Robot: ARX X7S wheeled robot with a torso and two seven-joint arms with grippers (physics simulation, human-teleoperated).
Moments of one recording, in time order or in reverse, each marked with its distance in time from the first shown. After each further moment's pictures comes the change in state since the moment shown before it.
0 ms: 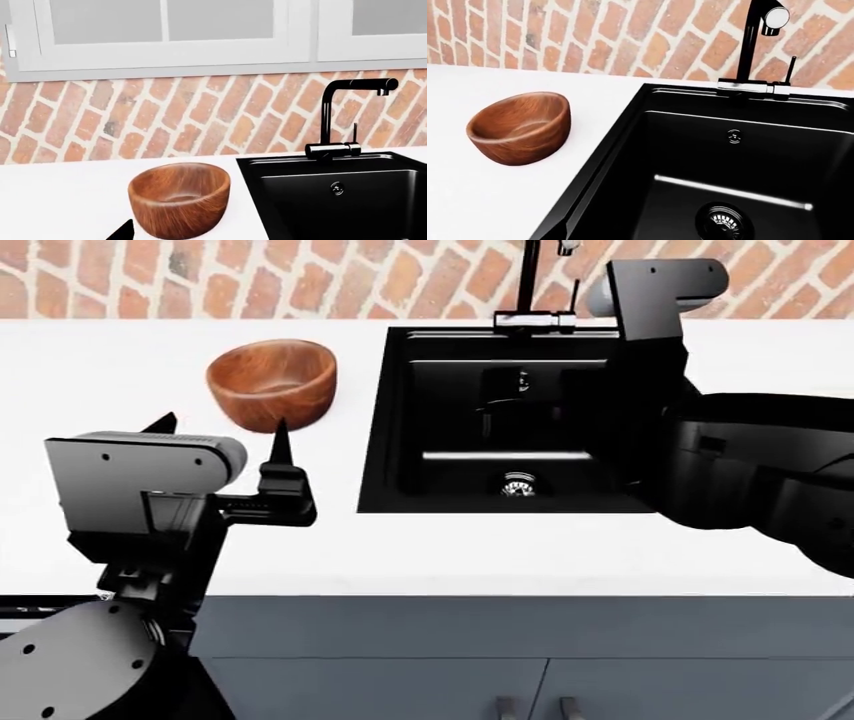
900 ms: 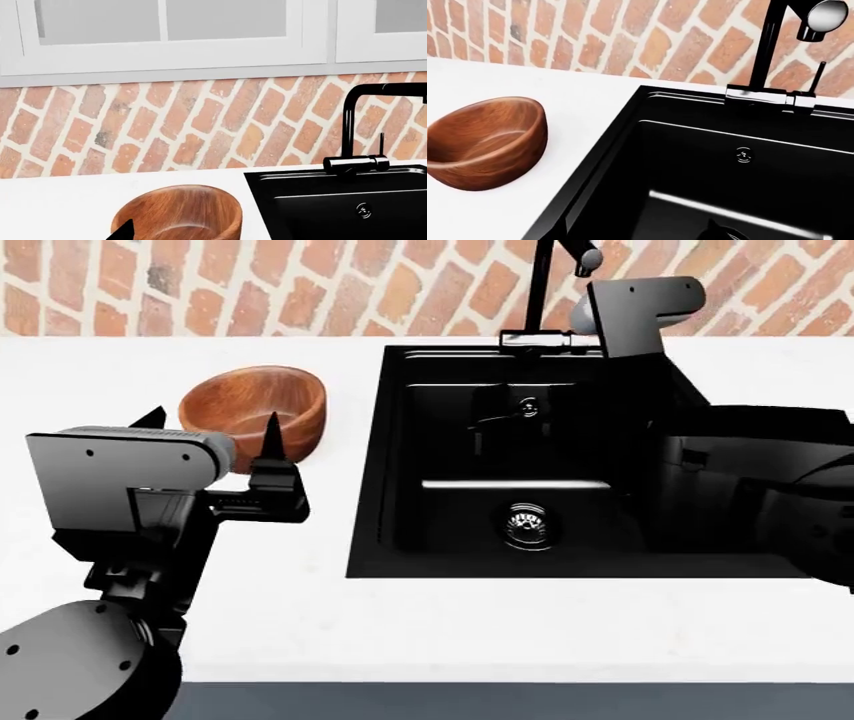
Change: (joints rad) left arm -0.007 -0.020 -0.015 0.019 -0.017 -0.008 -0.012; right arm -0.021 -0.014 -0.006 0.000 -0.011 0.019 -0.015
